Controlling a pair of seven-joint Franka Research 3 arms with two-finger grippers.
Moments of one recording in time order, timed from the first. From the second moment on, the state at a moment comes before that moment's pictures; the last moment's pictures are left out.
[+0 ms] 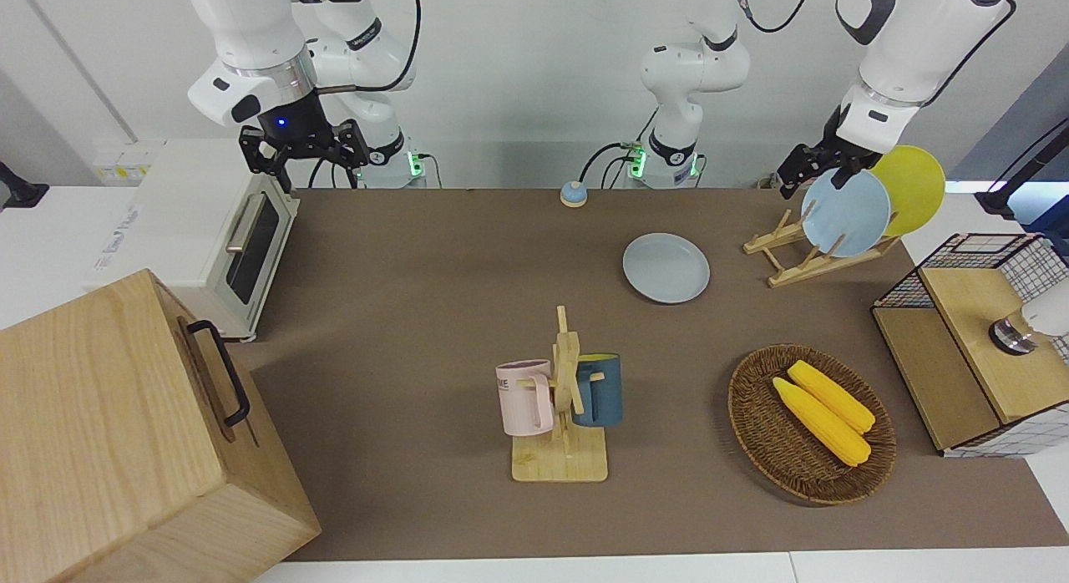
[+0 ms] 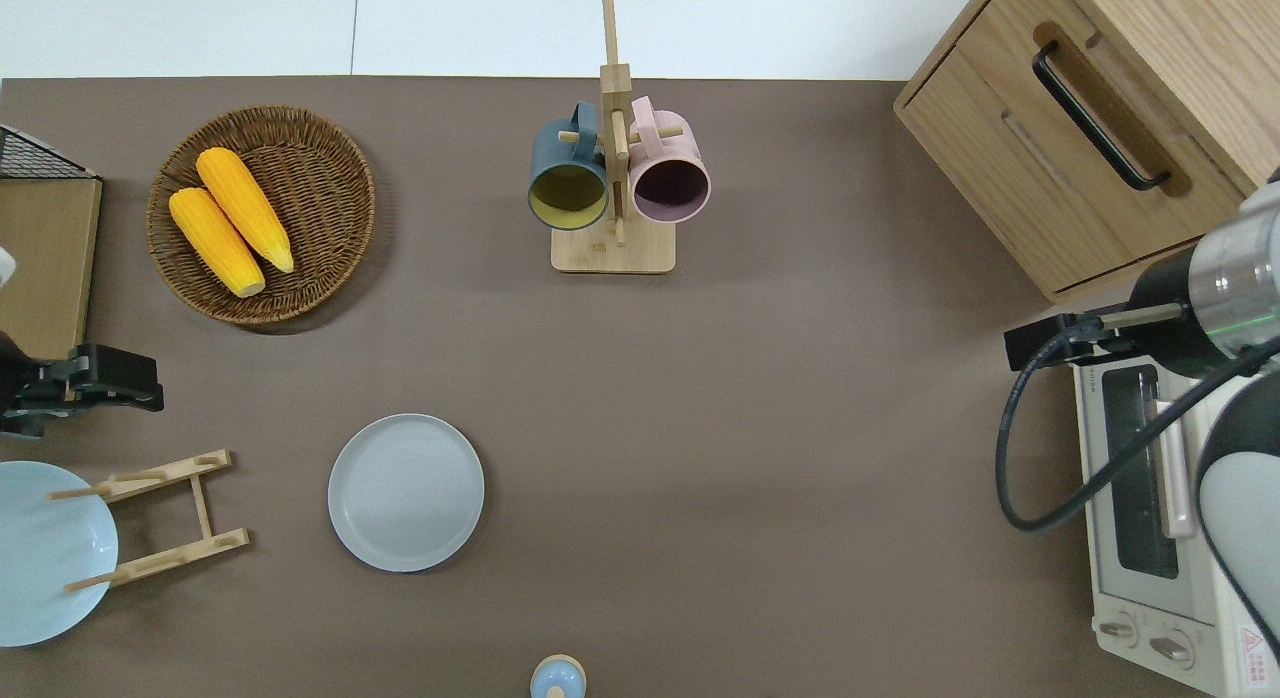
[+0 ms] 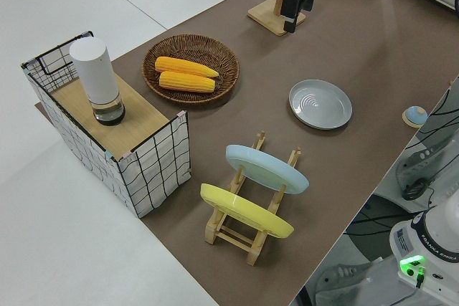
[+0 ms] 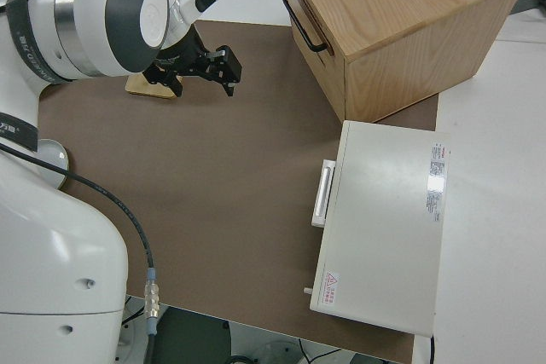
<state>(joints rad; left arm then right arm) 0.01 -0.06 0.03 -1.67 0.01 1.51 -0.14 -0.15 0.02 0.28 -1.49 -0.02 1.48 0.04</state>
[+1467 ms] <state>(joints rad) 0.00 -0.12 -0.02 -2.31 0.01 2.12 -0.21 -0.15 0.02 0.28 -1.49 -0.02 1.48 0.04</state>
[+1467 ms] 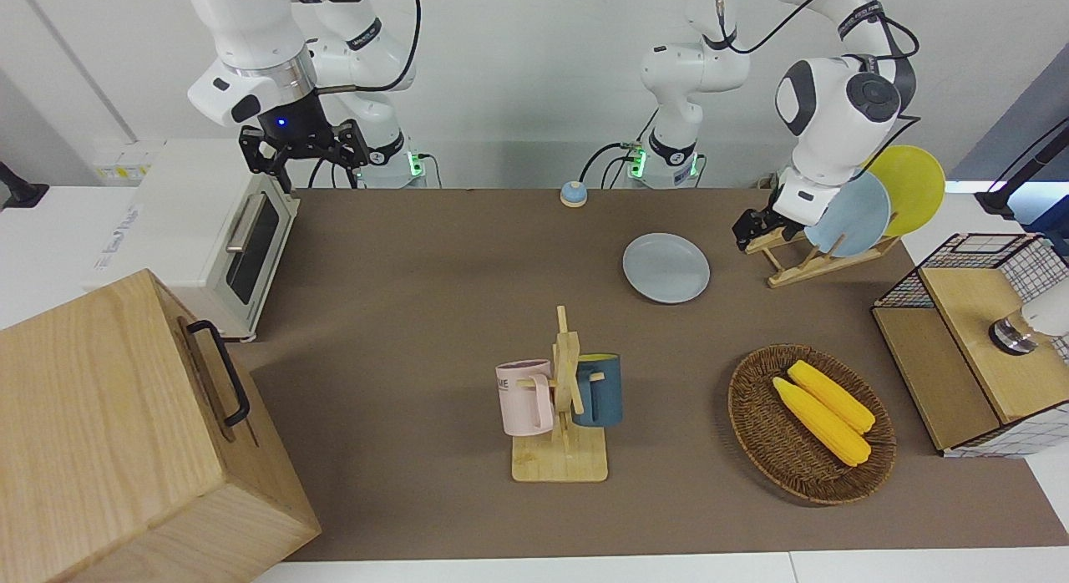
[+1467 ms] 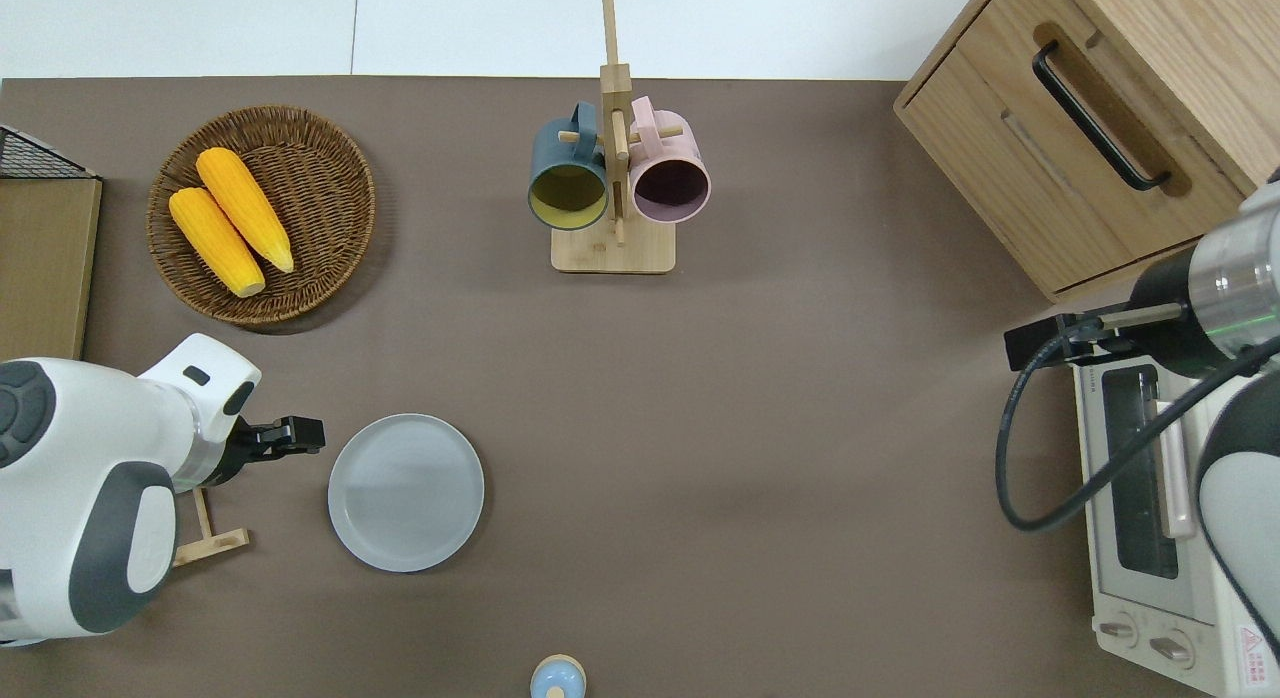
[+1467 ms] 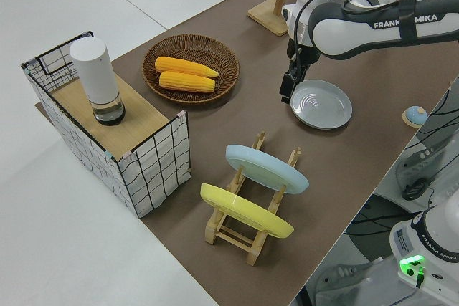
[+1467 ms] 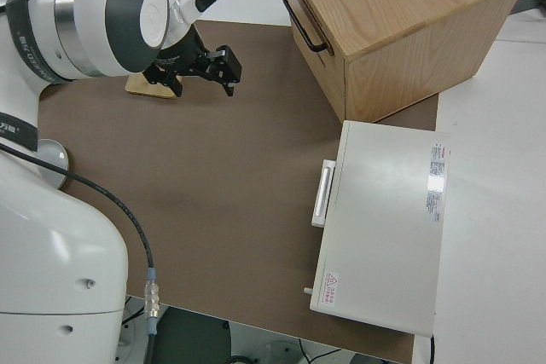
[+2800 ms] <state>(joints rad) -0.03 -0.16 -0.03 -2.56 -0.07 2.22 -0.27 -0.15 0.02 0.28 -1.49 -0.02 1.48 0.04</state>
